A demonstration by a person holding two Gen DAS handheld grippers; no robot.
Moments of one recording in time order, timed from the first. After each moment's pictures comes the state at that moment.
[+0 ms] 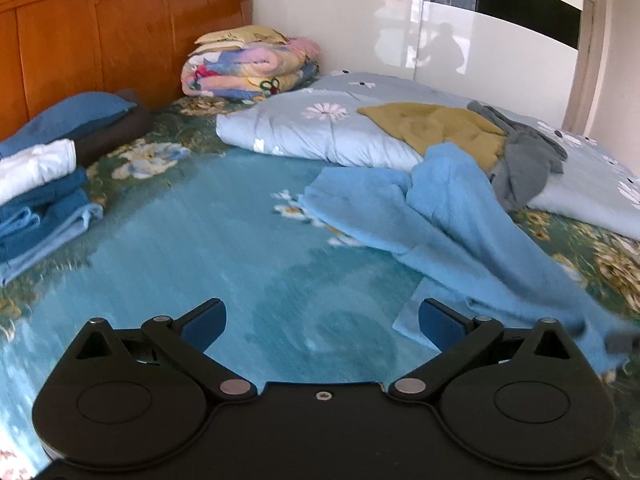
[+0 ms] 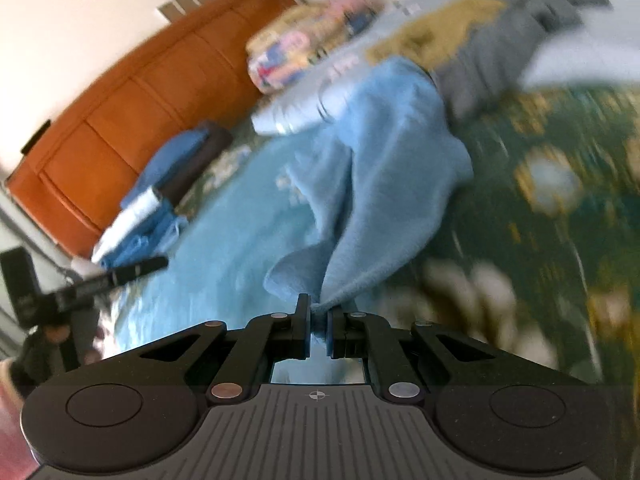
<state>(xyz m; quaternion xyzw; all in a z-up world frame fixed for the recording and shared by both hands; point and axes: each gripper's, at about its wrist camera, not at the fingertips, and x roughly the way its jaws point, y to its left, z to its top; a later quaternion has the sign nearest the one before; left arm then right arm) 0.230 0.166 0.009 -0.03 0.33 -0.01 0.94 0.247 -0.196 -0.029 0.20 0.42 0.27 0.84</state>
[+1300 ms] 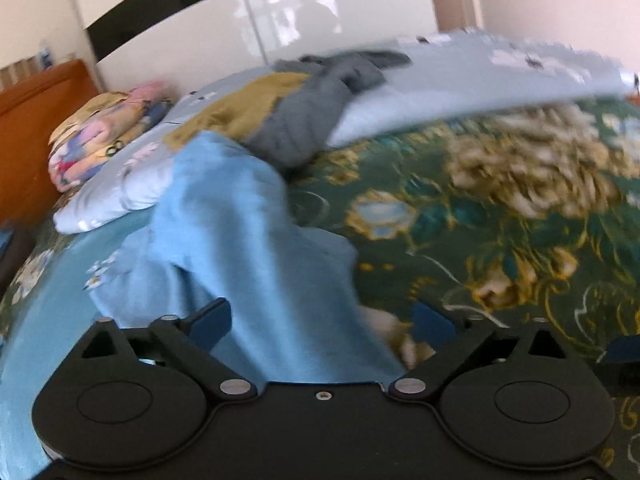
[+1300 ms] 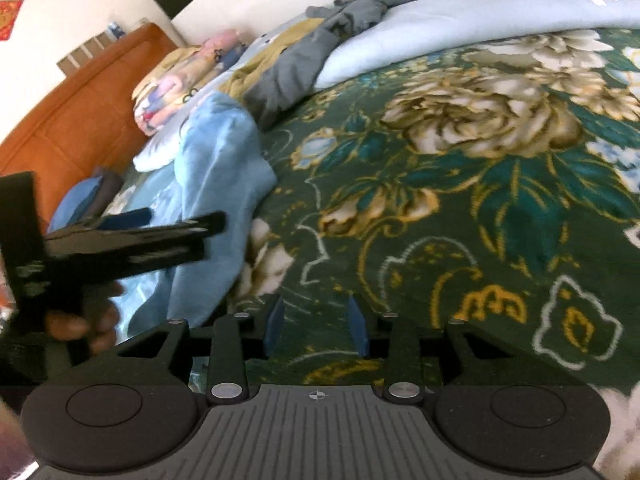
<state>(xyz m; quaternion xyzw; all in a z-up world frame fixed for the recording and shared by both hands) 0.252 -0.145 -0.053 0.19 0.32 -0.12 0.92 0.164 -0.332 -0.066 0.24 0.41 0.10 0.88</state>
